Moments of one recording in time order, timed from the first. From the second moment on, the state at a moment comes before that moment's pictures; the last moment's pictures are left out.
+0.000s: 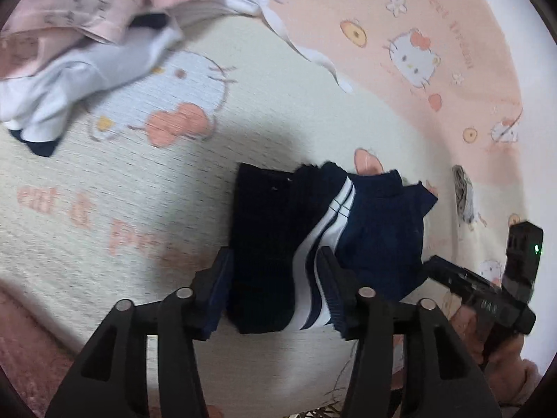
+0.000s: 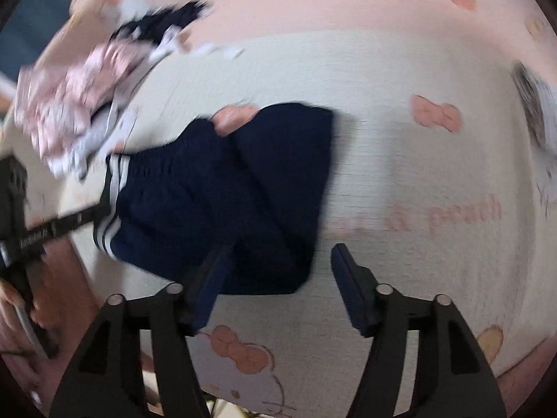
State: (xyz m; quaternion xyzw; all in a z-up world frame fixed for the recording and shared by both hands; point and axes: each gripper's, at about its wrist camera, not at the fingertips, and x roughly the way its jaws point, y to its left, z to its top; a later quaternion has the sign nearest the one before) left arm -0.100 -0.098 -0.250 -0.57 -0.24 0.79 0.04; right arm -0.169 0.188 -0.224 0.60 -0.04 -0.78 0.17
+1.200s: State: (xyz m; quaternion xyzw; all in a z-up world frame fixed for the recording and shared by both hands) left arm -0.255 0.216 -0.100 -0.48 -0.10 0.82 0.29; right arm -0.236 0.385 -0.072 0.48 -0.09 -0.87 0.10
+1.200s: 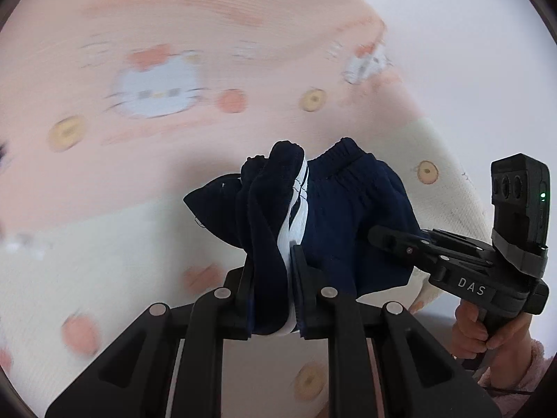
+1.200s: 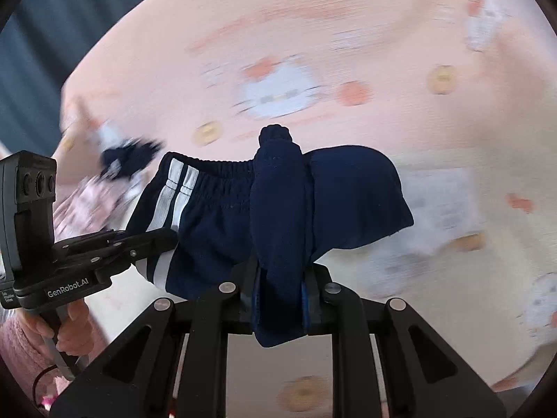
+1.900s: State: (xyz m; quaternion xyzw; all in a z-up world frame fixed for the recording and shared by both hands) left arm -0.354 0.342 -0.190 -0.52 -0.09 0.81 0.26; right arm -0.342 0.585 -0.177 0.53 -0.16 -0.83 -0.02
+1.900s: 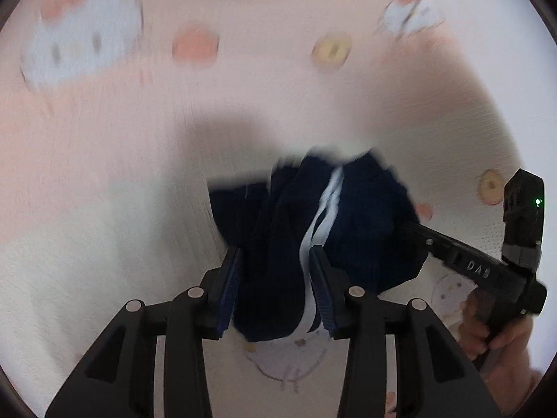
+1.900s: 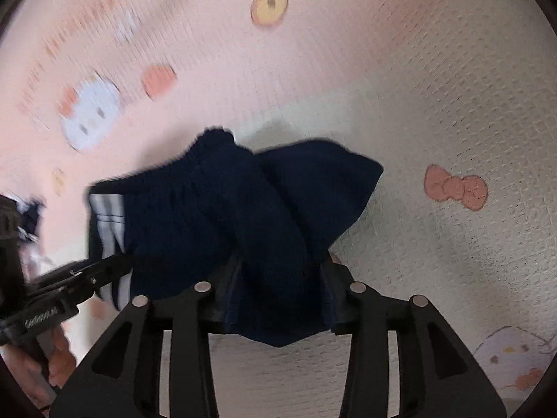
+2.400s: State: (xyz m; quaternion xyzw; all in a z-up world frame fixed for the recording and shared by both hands) left arm -0.336 0.378 -0.201 -0.50 0.06 0.81 0.28; right arm -0.343 0.574 -0.193 0.54 -0.11 -0.83 -0.10
